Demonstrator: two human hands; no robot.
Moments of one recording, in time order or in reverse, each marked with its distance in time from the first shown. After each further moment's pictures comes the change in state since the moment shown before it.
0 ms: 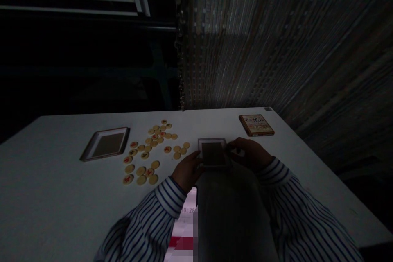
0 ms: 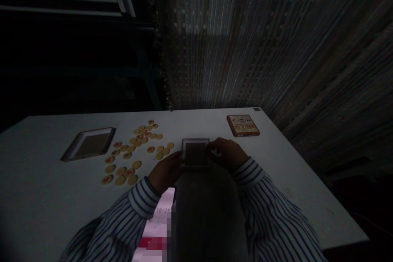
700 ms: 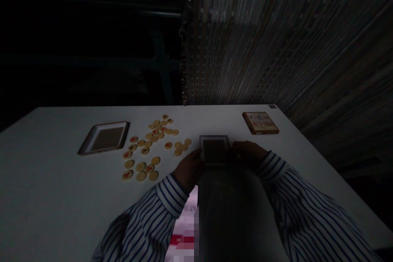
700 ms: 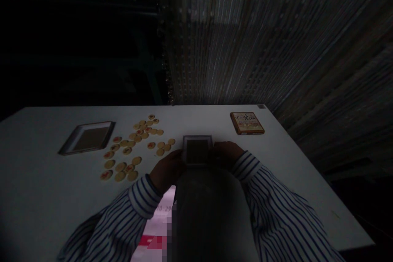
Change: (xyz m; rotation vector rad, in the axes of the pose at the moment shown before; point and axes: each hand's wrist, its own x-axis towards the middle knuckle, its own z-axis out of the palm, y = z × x) left_hand 0.001 0.001 0.003 -0.063 0.015 0.077; right_hand 0.015 0.000 0.007 -0.127 -0.422 -0.007
